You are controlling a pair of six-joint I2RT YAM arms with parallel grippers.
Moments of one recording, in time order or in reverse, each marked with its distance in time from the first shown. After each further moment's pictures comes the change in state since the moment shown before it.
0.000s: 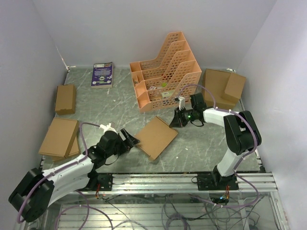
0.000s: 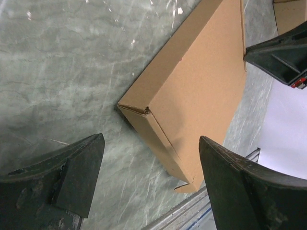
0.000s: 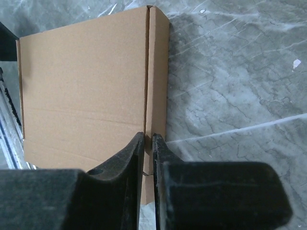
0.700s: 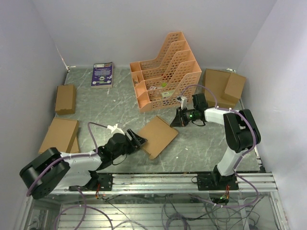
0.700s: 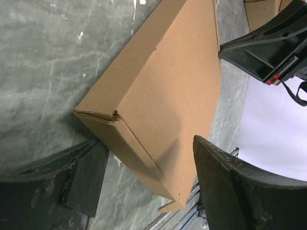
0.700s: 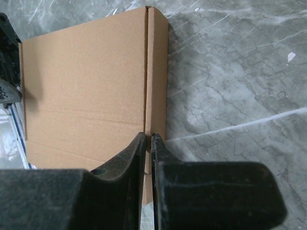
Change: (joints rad) left arm -0.165 0.244 -0.016 0.357 -0.107 -0.123; right arm -0.045 0.036 0.000 0.020 -0.078 0.042
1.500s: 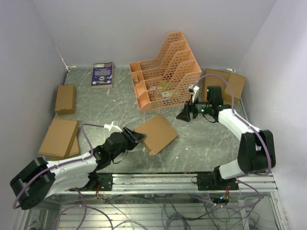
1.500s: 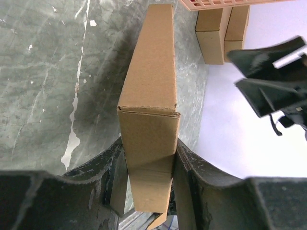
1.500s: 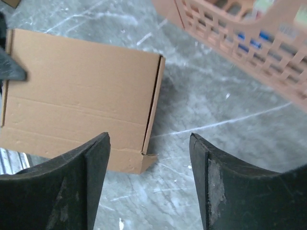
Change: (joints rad) left arm -0.046 -0.135 0.050 -0.062 -0.107 -0.126; right arm -0.077 -0.270 0.011 -0.094 -0.005 -0.142
